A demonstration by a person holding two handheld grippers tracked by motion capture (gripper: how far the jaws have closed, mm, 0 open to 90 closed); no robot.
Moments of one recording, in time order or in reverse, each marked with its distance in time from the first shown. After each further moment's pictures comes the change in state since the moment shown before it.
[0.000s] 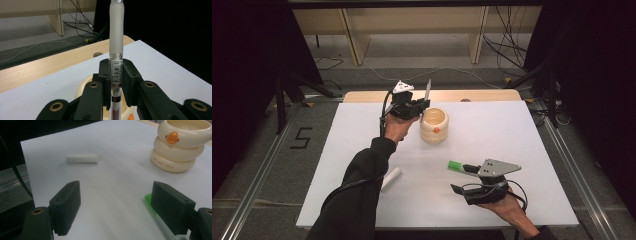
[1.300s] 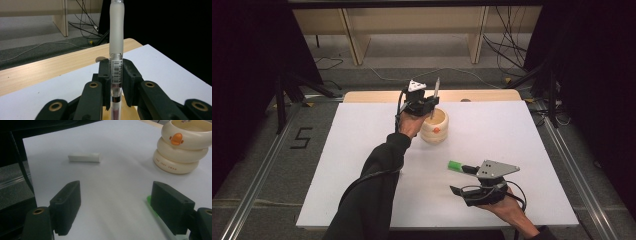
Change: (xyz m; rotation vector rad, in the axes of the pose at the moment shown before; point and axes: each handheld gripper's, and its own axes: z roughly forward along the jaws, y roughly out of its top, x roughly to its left) left arm -0.003 -0.005 0.050 -0.016 0.044 -0.034; right arm 0.003 0.001 0.001 0.000 0.011 -0.023
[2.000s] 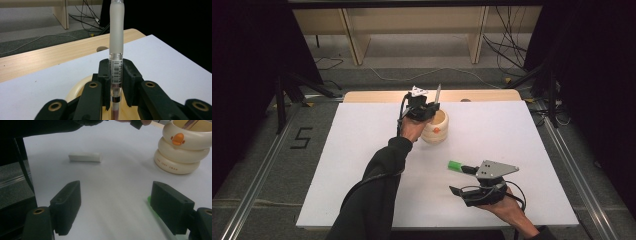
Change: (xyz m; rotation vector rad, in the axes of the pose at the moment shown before) left arm 0.000 -0.018 0.010 0.058 0.014 0.008; right arm 0.001 0.000 0.001 0.005 0.001 -0.002
